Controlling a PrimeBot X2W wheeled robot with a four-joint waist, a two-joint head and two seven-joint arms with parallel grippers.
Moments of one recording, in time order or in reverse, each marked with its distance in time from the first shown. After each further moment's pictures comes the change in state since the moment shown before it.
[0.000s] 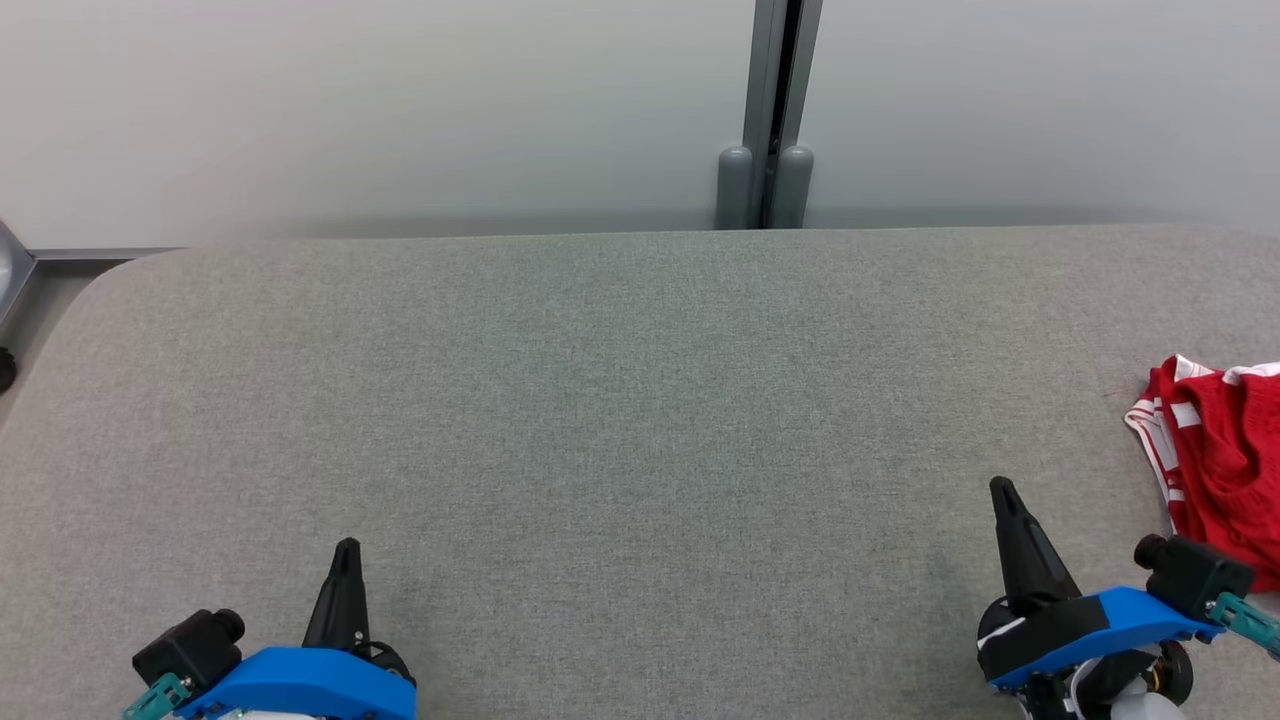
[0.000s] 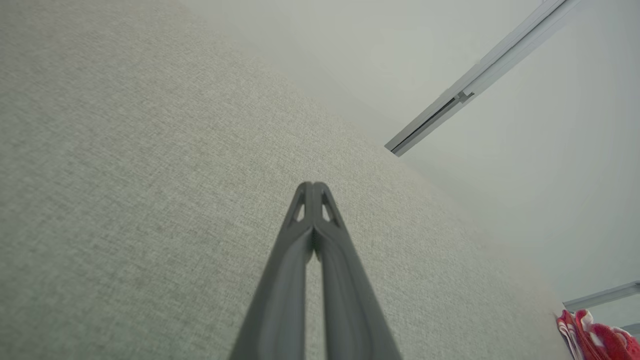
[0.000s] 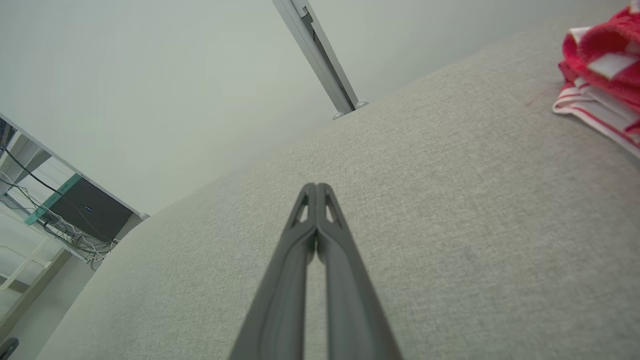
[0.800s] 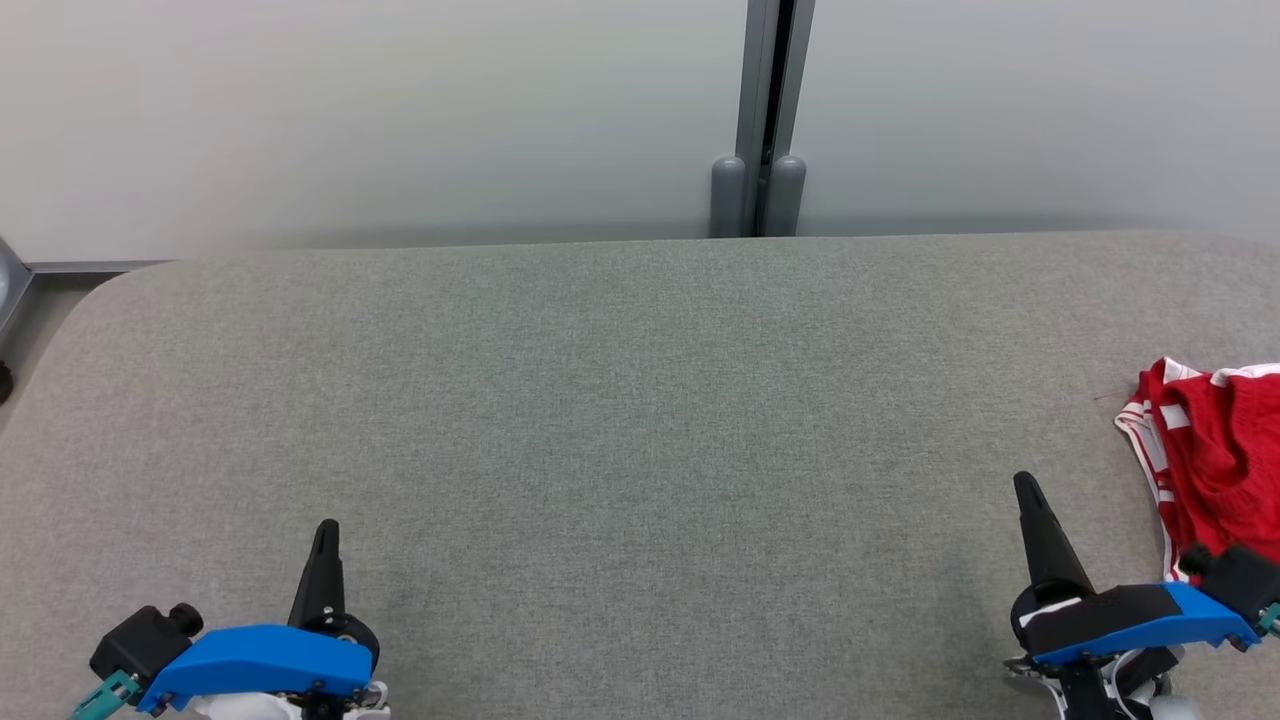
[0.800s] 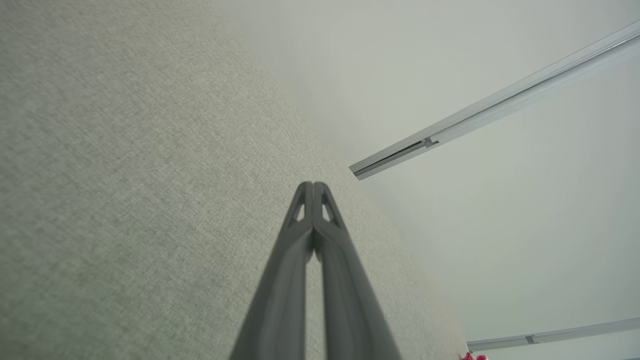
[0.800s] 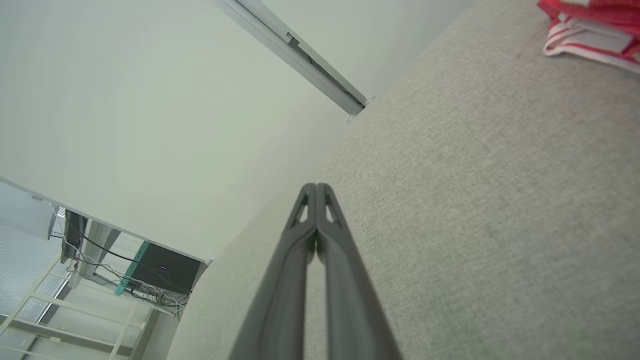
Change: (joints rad) left arm -0.021 -0.032 0.097 -0.021 -0.250 -0.044 0.082; right arm 0.000 0.000 -0.035 -0.024 0.338 0.000 0.072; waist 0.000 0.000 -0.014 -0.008
